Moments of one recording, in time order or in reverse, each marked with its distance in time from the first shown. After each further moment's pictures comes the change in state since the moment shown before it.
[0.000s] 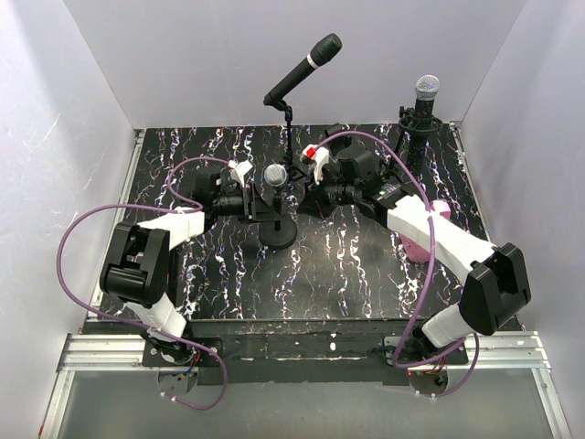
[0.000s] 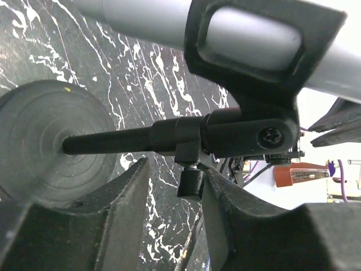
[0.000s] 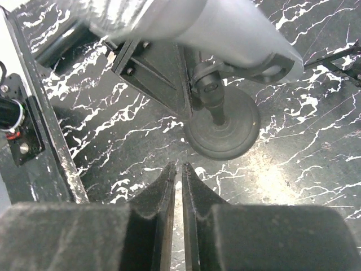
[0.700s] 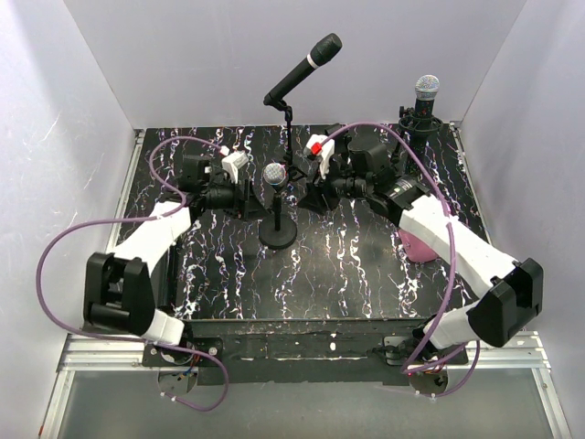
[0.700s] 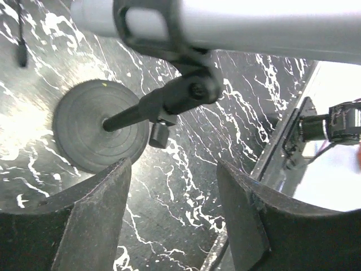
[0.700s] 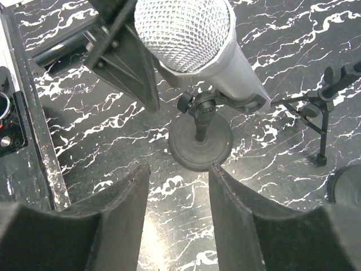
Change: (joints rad) left arm 0.021 -0.153 0.132 -0.463 -0.130 0.398; right arm 0.000 -0.066 0.084 -0.071 0.002 -0.163
